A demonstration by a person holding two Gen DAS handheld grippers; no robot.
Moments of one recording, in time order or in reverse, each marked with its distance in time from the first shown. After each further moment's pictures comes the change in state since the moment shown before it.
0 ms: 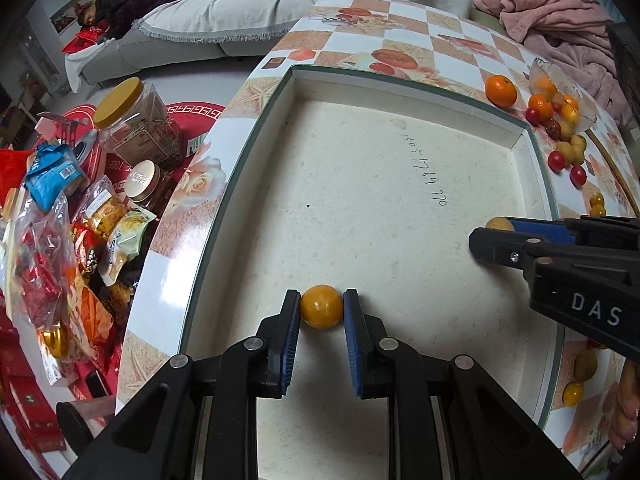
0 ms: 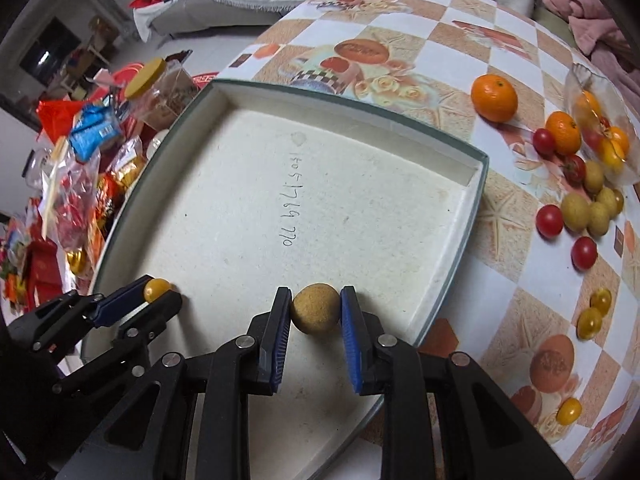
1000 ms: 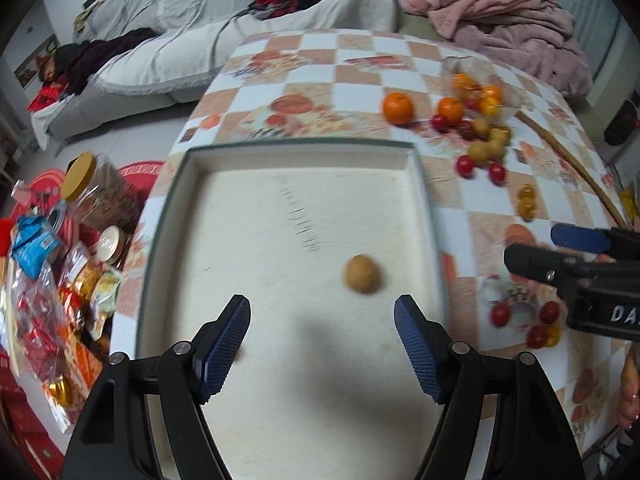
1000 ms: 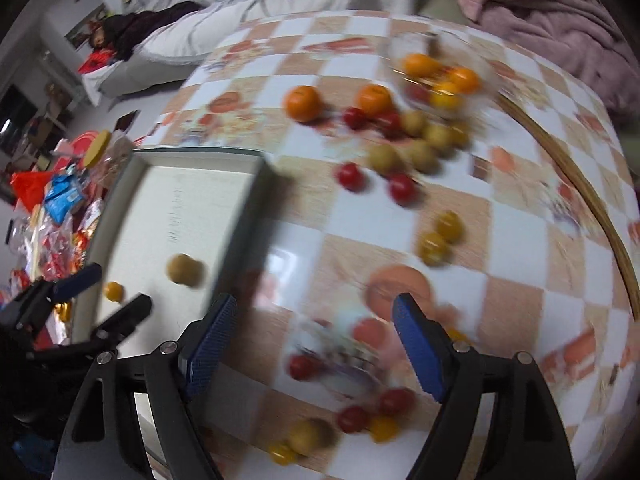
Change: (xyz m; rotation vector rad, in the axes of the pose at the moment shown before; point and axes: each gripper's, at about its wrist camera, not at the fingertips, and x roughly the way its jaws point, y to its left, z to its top) left arm -0.043 -0.083 0.017 0.184 -0.088 -0.081; right arm -0.078 -0.104 -0.060 0.238 -0.131 -0.103
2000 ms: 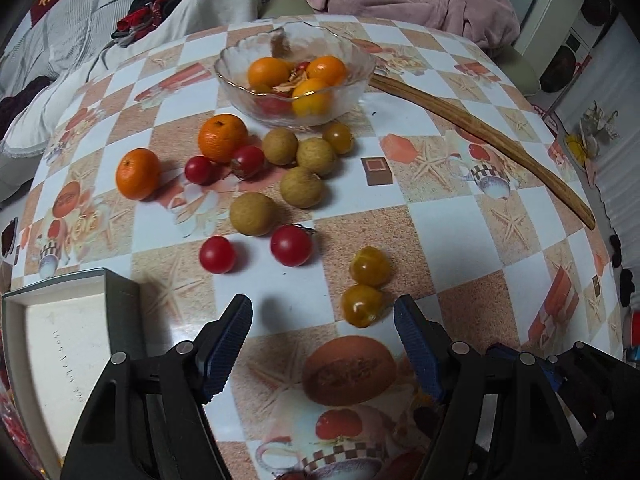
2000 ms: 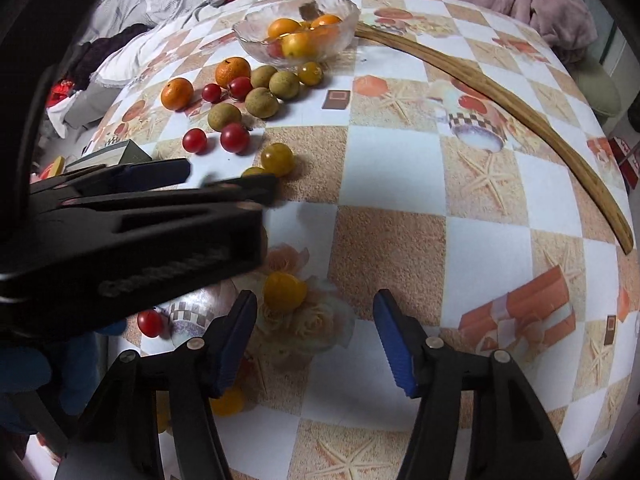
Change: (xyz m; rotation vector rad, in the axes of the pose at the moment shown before) left arm 0.077 -0.171 0.077 0.206 0.057 -0.186; right arm 0.008 -0.096 -0.041 0.121 -0.021 -0.055
